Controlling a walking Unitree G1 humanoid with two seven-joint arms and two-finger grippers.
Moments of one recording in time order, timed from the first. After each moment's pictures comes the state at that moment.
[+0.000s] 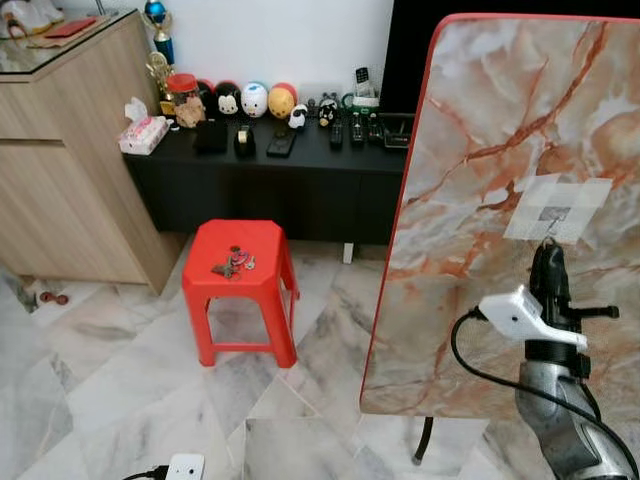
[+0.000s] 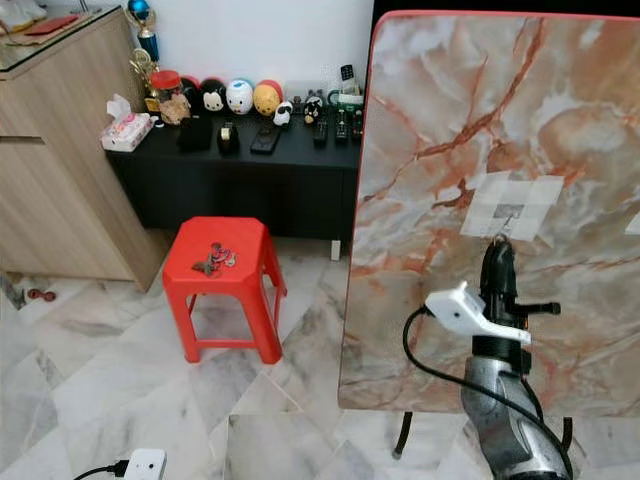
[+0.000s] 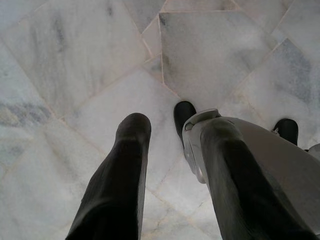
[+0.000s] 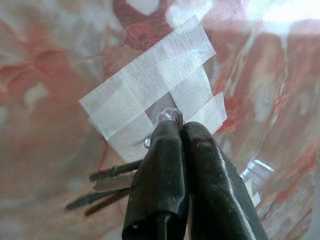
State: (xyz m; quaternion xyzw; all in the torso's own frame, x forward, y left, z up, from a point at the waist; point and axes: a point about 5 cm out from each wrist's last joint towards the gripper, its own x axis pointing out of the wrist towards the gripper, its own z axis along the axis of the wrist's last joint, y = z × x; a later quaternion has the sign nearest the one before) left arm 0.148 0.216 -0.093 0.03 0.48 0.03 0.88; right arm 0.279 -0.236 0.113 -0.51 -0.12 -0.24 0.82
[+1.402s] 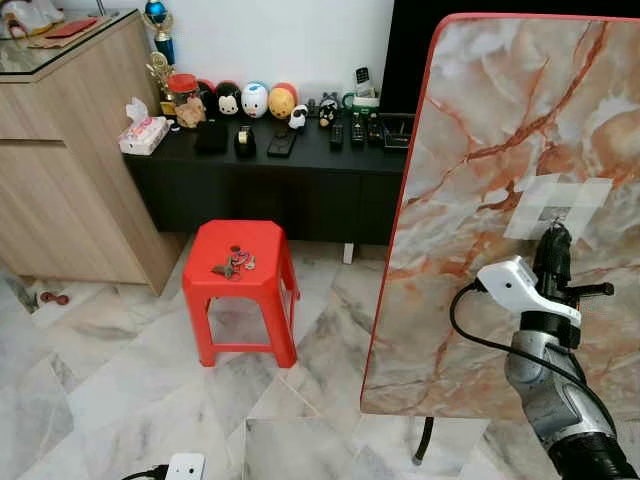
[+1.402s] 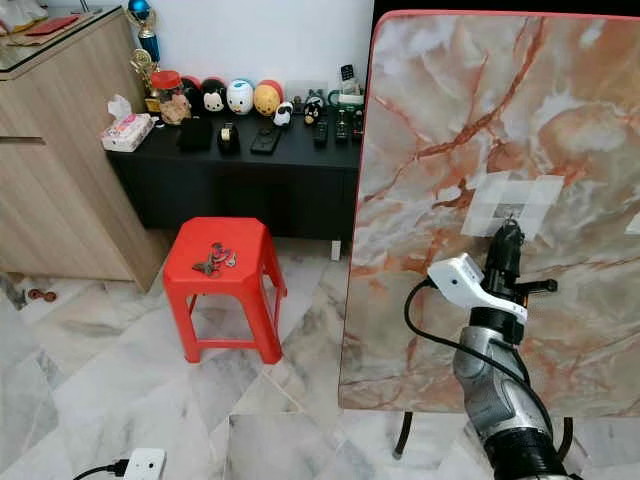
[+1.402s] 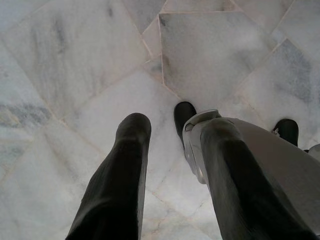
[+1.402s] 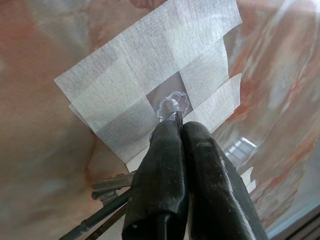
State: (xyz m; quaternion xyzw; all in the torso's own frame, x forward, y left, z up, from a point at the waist) left arm 0.148 0.217 -0.093 0.03 0.48 0.03 0.88; right arm 0.304 -0.242 0.117 -0.52 -0.07 -0.28 0.80
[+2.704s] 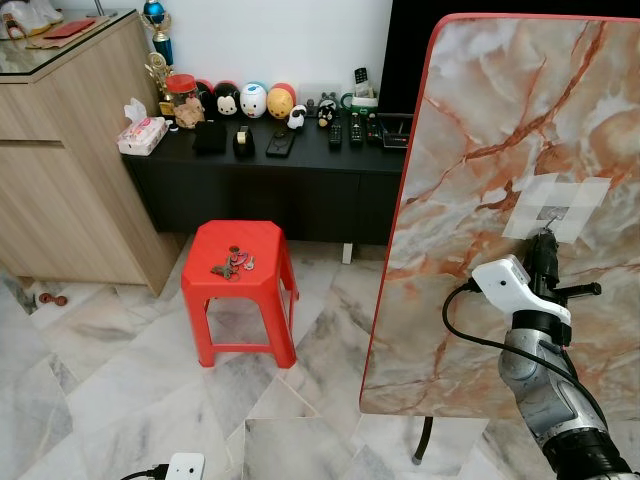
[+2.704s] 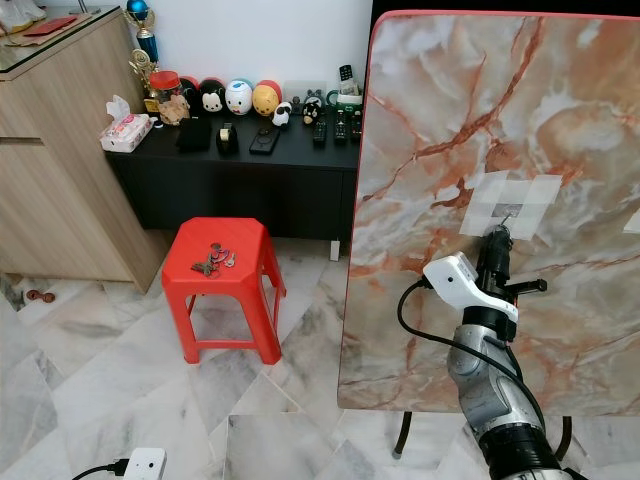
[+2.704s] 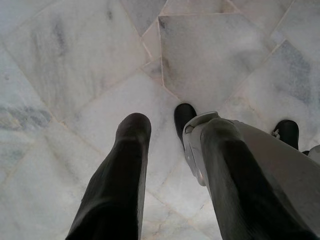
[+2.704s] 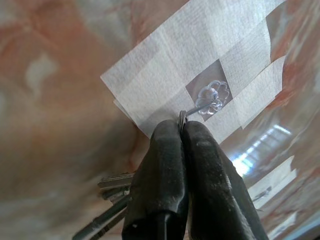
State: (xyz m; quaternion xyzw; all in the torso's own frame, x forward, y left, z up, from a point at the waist) left arm 0.148 0.217 -0.092 0.04 0.47 0.03 0.88; right arm 0.309 -0.233 0.109 -0.47 -0.04 -0.25 0.85
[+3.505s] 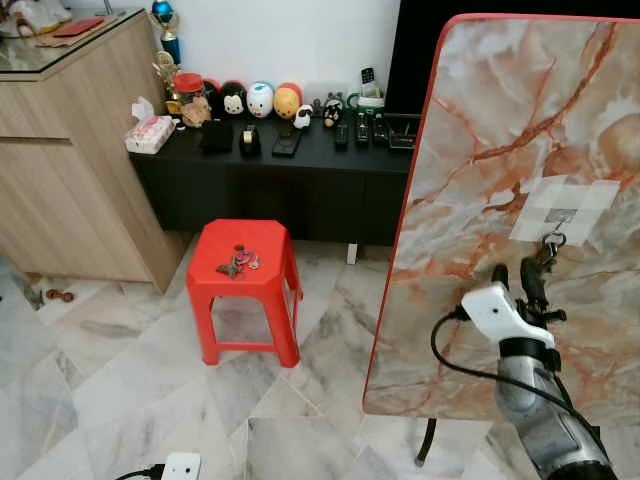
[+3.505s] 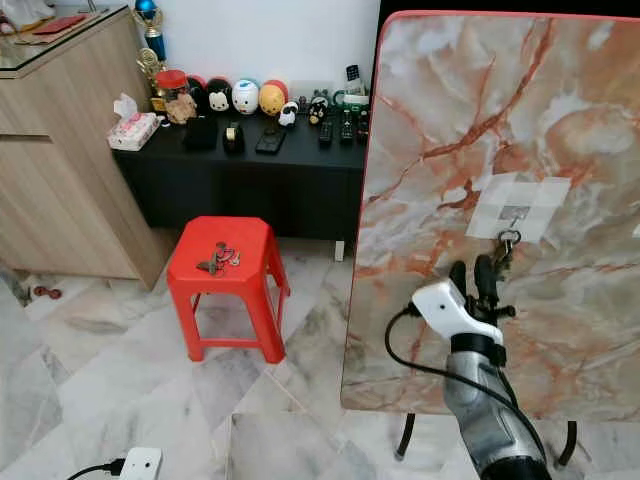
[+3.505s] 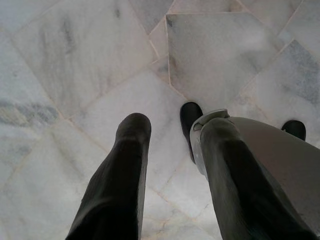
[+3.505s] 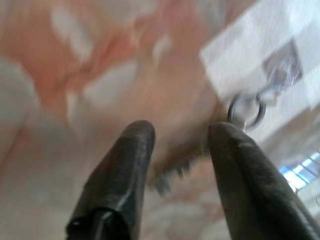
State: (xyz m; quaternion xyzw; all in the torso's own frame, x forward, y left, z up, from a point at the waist) left arm 0.148 0.223 -0.091 0.04 0.47 0.03 0.88; right arm 0.279 -0.229 0.074 -0.45 -0.01 -0.16 0.88
